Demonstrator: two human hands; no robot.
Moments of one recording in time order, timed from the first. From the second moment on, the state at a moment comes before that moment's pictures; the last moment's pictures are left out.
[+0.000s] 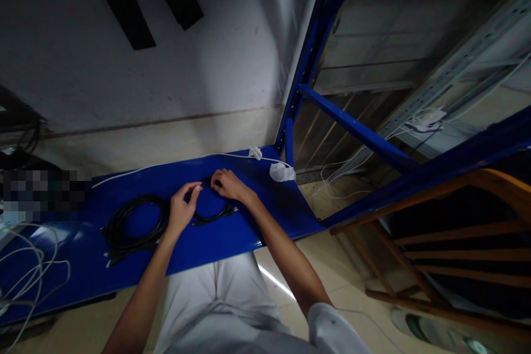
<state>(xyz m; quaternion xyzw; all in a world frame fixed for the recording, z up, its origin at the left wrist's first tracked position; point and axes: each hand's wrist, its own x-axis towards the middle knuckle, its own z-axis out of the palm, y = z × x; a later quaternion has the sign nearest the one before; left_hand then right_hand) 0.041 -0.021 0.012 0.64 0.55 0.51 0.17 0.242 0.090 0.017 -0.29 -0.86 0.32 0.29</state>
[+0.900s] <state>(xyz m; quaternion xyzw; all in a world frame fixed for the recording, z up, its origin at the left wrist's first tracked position) 0.045 0.046 -0.004 0.63 0.53 0.53 0.19 0.217 0.105 -0.011 -0.29 -0.60 0.58 0.47</state>
